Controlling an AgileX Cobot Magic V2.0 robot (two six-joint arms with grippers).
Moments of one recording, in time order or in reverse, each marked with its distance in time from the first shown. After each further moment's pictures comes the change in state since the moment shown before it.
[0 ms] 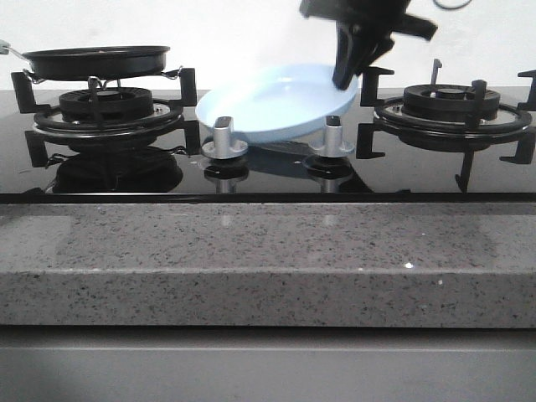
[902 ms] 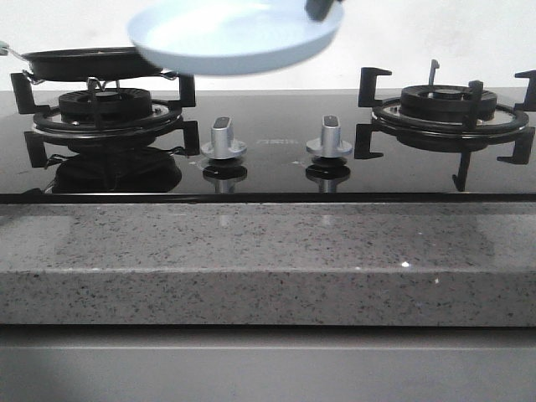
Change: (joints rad) left arm 0.000 0.000 0.000 0.000 0.000 0.000; right arm 0.079 -0.317 0.346 0.104 -0.059 -0.081
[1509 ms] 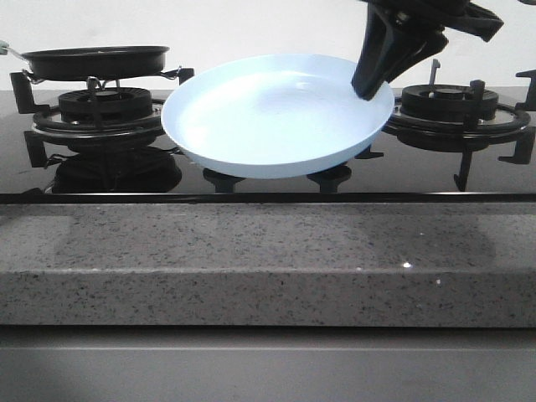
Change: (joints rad) left arm 0.000 0.000 0.000 0.000 0.000 0.000; right arm 0.000 -0.281 0.613 0.002 -0.384 -0.005
